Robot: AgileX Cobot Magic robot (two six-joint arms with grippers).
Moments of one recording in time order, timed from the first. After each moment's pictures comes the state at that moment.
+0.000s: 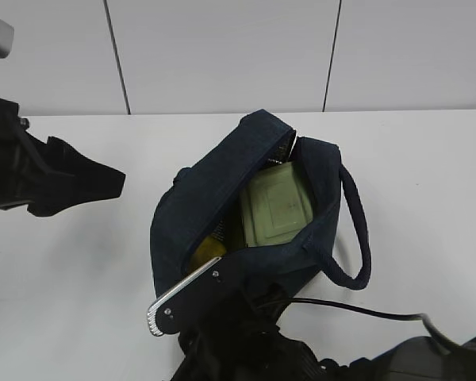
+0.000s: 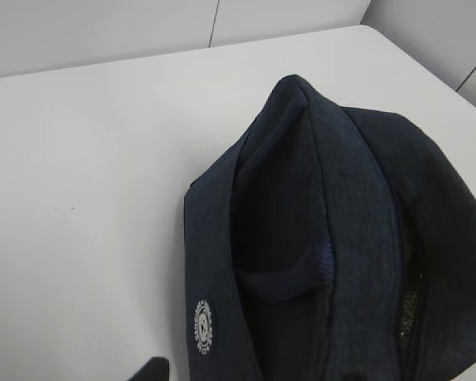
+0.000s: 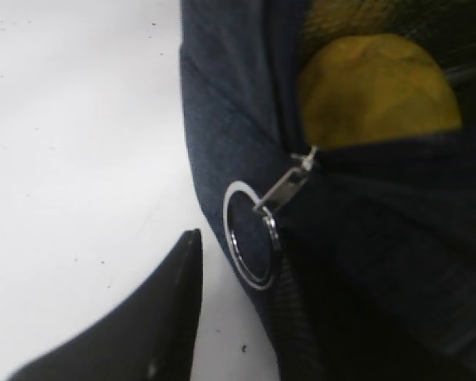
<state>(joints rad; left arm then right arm) -0.35 1.17 -0.73 -0.85 0.52 0.83 1.12 1.98 -0.71 0.80 -0.68 -0.50</state>
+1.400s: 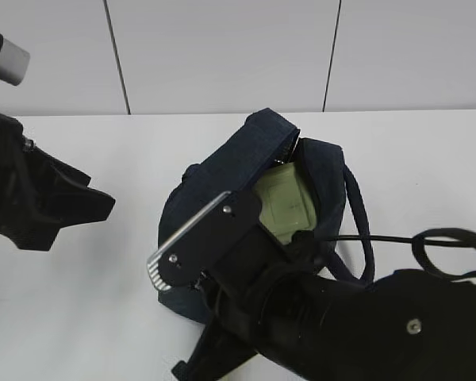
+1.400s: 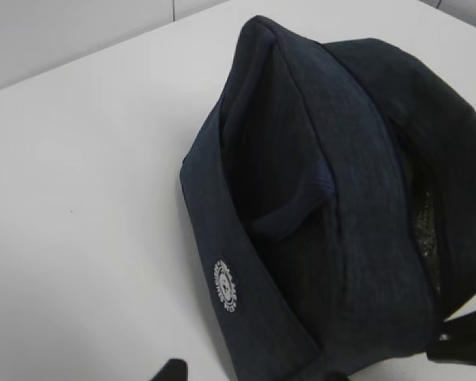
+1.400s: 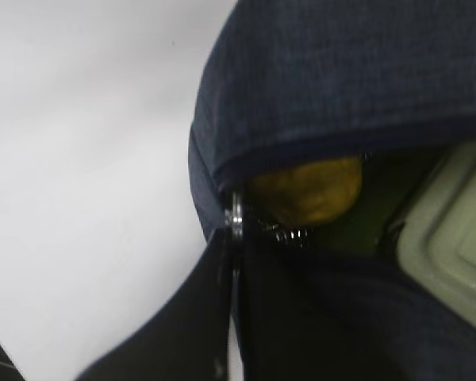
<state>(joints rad) -0.35 1.18 -0.73 -0.74 0.57 0.97 1.11 1.59 -0.74 1.47 -0.35 -1.39</state>
